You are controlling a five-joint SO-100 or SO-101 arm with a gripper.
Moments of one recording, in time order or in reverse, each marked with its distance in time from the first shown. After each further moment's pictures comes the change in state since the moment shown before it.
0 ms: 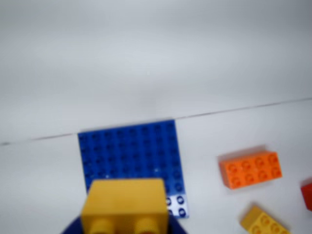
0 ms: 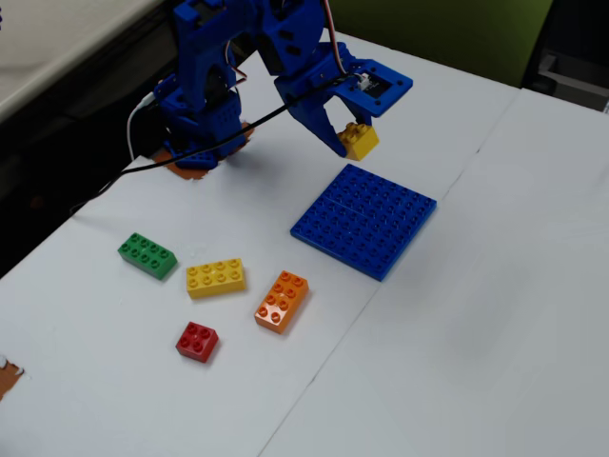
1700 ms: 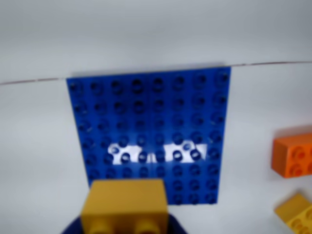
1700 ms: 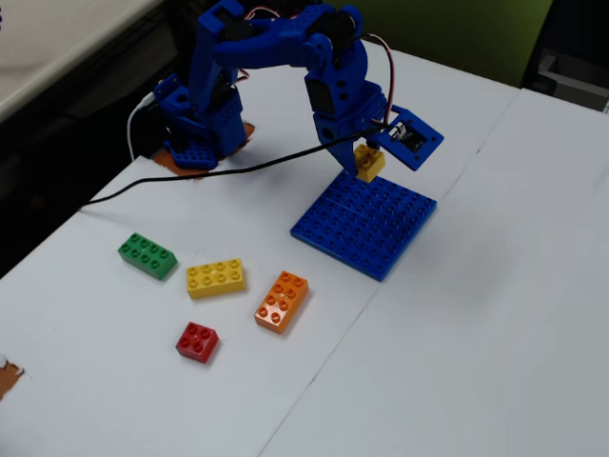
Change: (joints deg) arm -5.1 -9.9 6.3 1.4 1.0
